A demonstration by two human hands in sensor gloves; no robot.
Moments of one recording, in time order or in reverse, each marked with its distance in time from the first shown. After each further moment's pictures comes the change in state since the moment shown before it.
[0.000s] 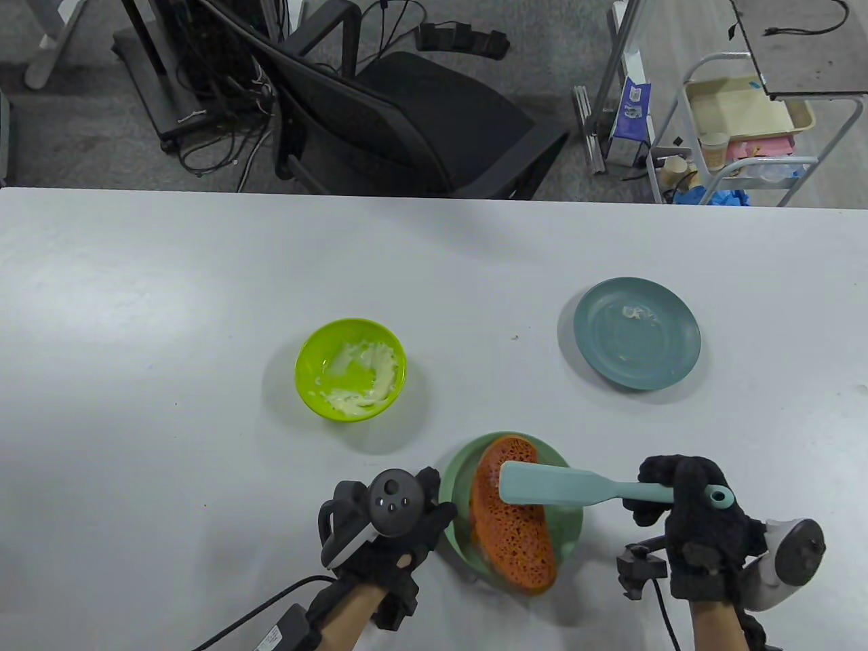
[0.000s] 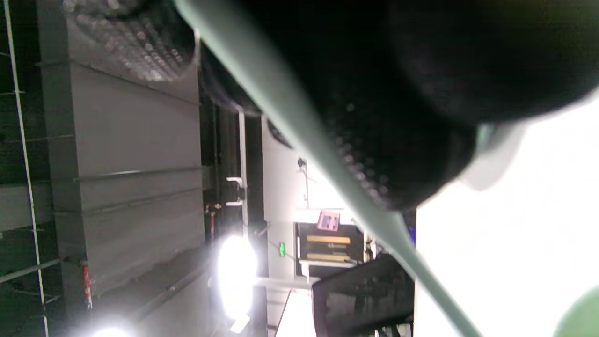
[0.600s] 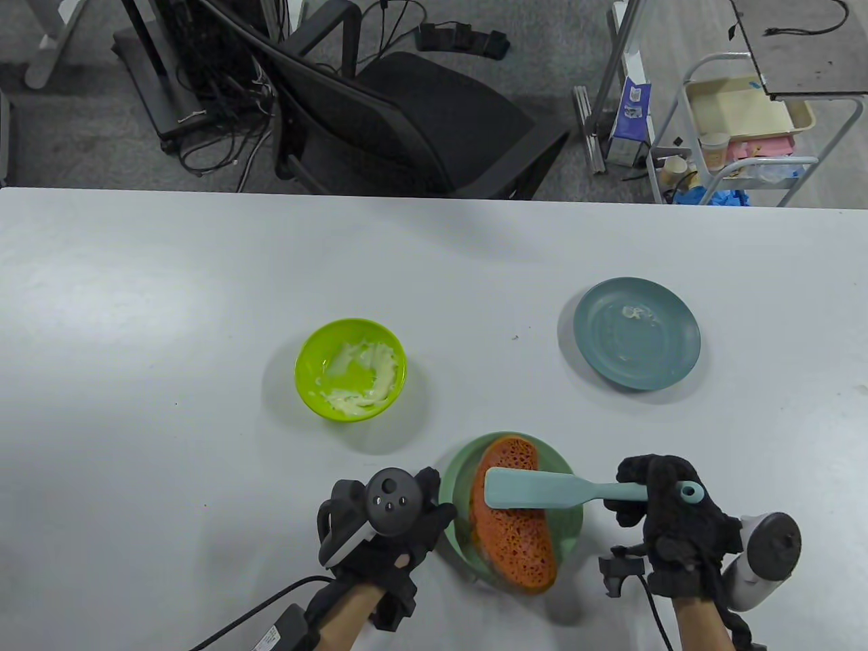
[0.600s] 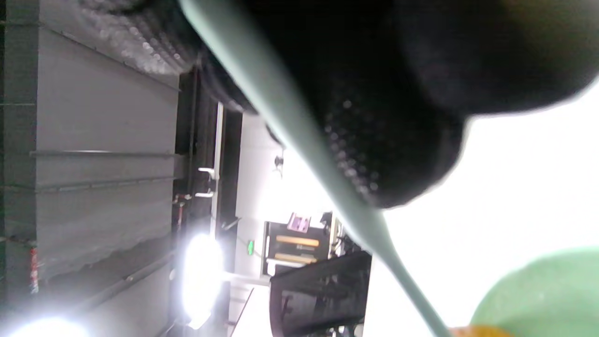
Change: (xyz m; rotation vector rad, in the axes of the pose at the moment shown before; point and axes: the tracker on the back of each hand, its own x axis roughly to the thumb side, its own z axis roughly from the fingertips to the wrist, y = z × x) left_hand -0.001 0.000 0.000 -0.014 -0.003 0.013; right_hand -0.006 0.005 0.001 -0.066 0.047 0.146
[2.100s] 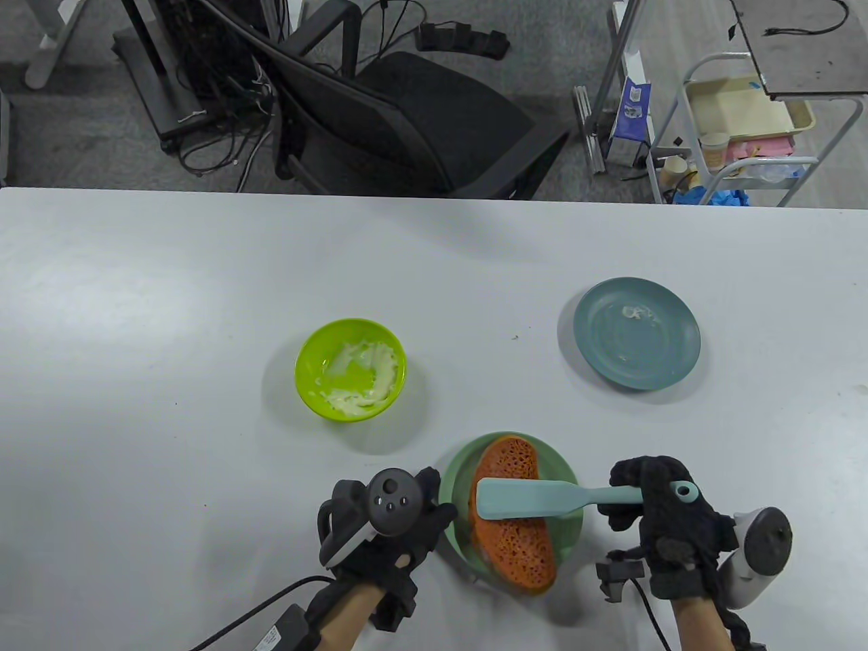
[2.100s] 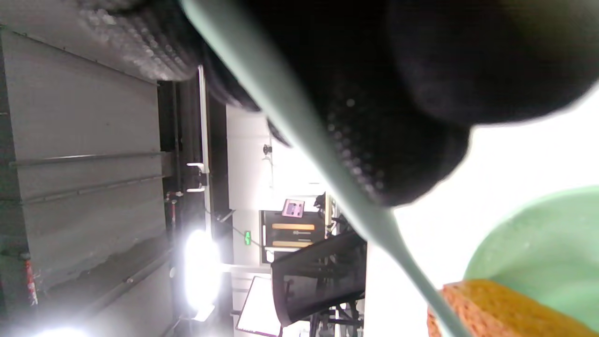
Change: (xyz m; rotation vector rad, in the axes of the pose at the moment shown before) left_hand 0.000 0.000 0.000 -0.001 0.001 -0.007; right_hand -0.008 0.006 0.001 0.070 0.066 -0.088
